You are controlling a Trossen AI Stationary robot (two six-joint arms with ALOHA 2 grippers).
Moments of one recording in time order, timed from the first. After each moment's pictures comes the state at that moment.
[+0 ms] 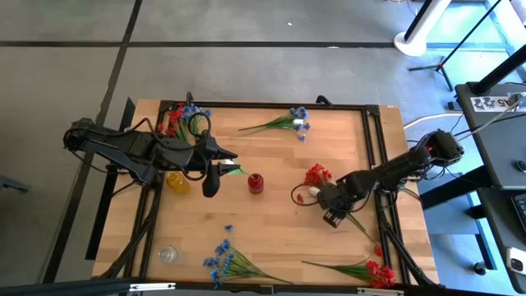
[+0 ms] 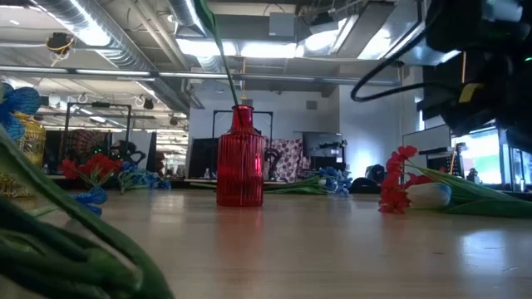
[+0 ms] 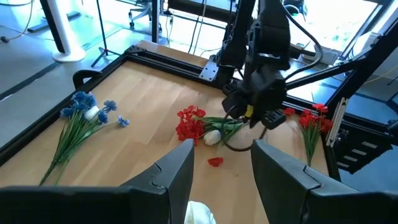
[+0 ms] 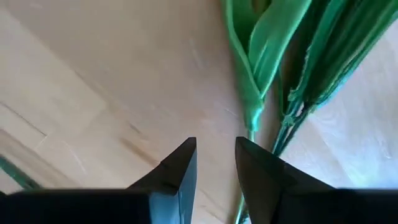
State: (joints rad) left arm -0.26 1.14 1.23 -0.52 -0.44 -0.41; right arm 0.37 1.42 0.73 -0.79 -0.25 1.07
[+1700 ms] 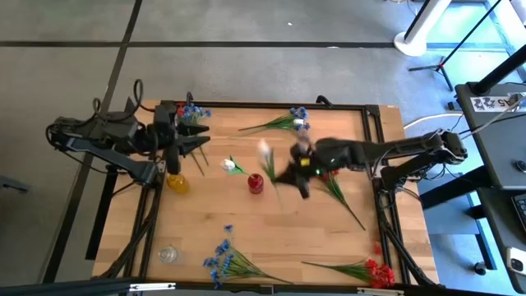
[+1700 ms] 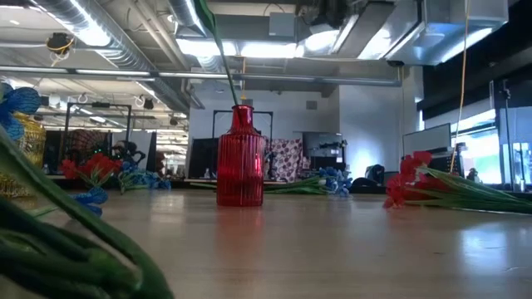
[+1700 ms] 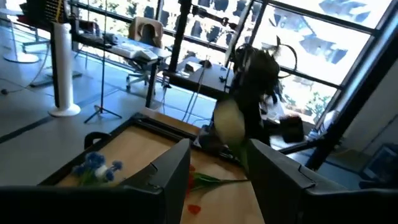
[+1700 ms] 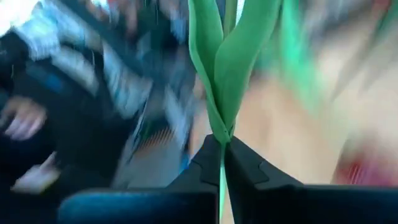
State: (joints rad) left arm -0.24 0.88 1.23 -0.47 -0.50 -0.34; right arm 0.11 1.37 1.11 0.08 -0.12 0.55
